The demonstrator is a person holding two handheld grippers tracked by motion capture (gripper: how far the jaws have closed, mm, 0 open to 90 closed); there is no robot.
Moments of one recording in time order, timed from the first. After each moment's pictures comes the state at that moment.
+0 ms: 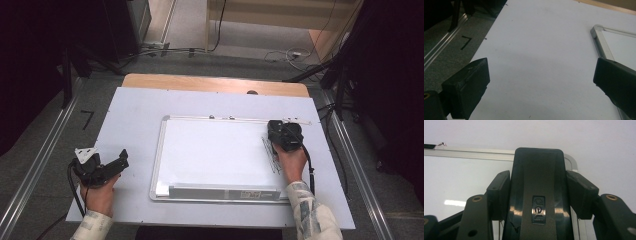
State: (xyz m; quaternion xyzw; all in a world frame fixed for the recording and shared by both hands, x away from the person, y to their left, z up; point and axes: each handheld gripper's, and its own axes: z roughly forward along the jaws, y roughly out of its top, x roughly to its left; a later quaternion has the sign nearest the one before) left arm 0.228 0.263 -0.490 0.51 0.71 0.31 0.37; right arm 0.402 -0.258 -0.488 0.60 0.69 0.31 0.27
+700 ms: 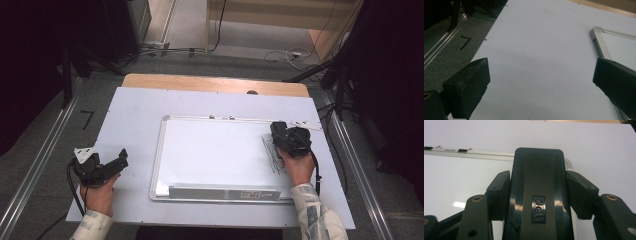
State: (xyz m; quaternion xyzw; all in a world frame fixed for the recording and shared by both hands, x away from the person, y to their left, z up) left arm 0.228 0.264 -0.489 0.51 0.71 0.31 0.37; right arm 0.365 -0.266 -0.459 0.58 0.69 0.34 0.26
